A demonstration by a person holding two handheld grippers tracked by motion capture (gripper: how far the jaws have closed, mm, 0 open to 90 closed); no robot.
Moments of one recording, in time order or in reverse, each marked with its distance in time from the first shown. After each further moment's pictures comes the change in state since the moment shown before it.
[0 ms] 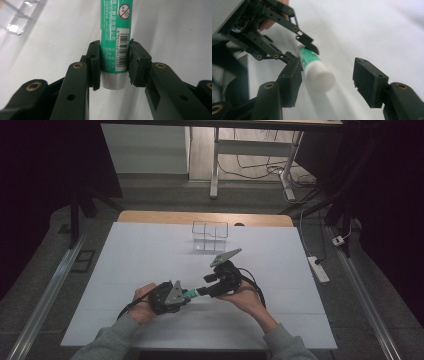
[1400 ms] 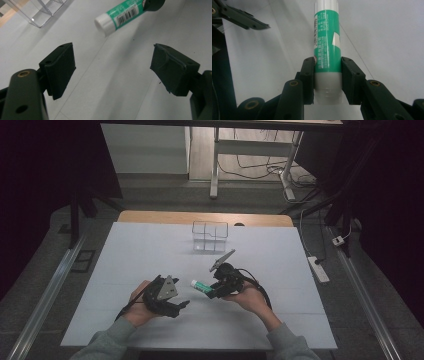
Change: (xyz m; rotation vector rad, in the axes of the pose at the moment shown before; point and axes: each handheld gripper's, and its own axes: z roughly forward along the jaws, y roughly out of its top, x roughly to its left) left arm 0.000 0.000 -0.013 -0.060 0.059 -0.142; right arm -0.012 -0.008 0.012 0.264 -0.018 -0.015
